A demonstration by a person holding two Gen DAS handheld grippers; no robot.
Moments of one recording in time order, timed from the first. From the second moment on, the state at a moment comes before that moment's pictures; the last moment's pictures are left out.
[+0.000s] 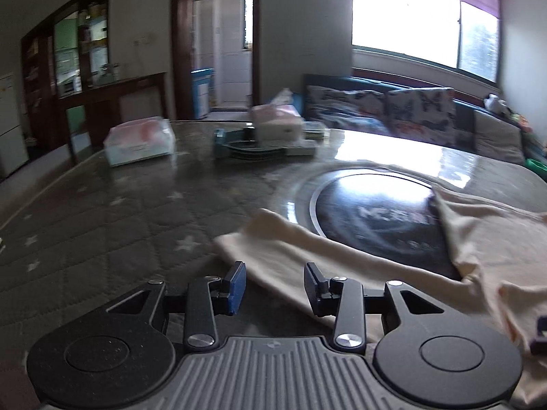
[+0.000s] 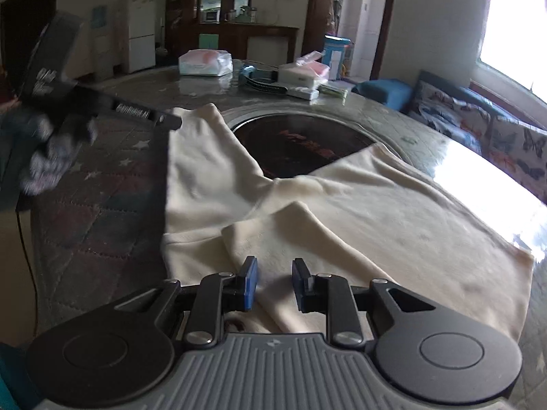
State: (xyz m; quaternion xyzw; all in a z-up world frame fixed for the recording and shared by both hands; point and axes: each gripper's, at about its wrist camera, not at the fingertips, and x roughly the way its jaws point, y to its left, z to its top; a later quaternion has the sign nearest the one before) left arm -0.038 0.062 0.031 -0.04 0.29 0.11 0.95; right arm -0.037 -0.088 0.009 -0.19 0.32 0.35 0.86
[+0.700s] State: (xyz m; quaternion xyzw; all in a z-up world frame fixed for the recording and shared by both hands) left arm -0.013 0.065 0.048 -0.13 0.27 0.11 0.95; right arm -0.054 -0.159 0.039 -0.11 0.30 0.27 0.91
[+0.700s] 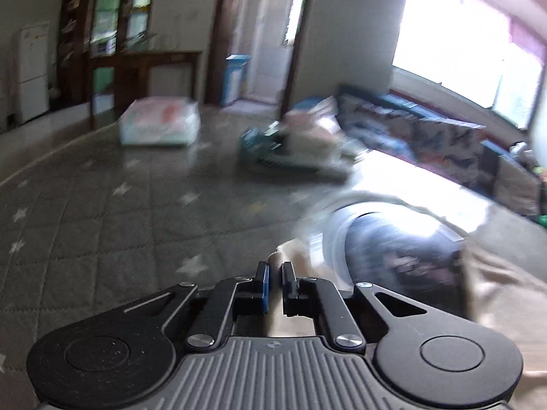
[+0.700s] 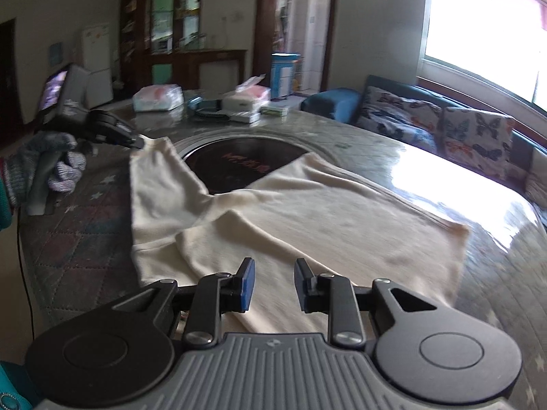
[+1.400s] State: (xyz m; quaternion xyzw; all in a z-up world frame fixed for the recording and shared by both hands) left arm -0.076 -0.178 0.079 -0.04 0.25 -0.29 0.92; right arm -0.067 -0.269 0.030 0.02 0.30 0.15 0.94
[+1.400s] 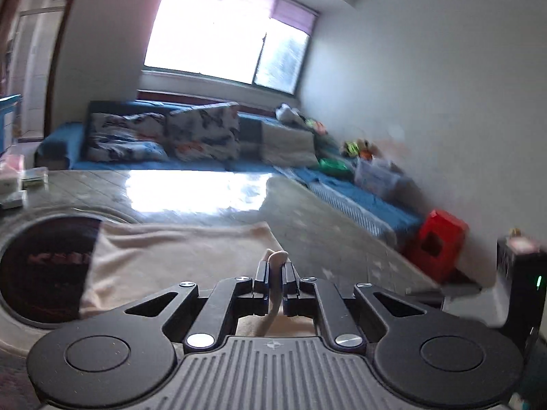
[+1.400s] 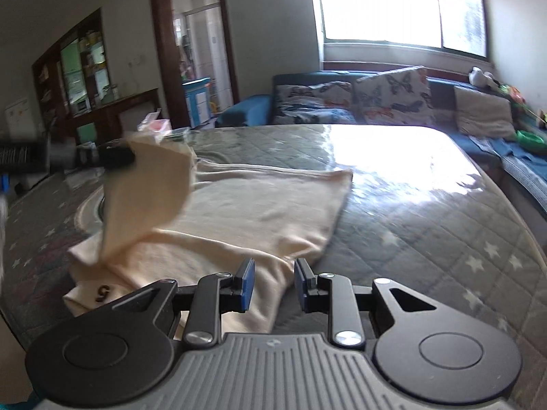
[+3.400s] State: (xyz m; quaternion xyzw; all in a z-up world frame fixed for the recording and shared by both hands) left arm -0.051 -0.075 0.042 0.02 0.29 -0.20 0.94; right arm -0.033 -0.225 0.014 -0.04 0.32 0.12 0.94
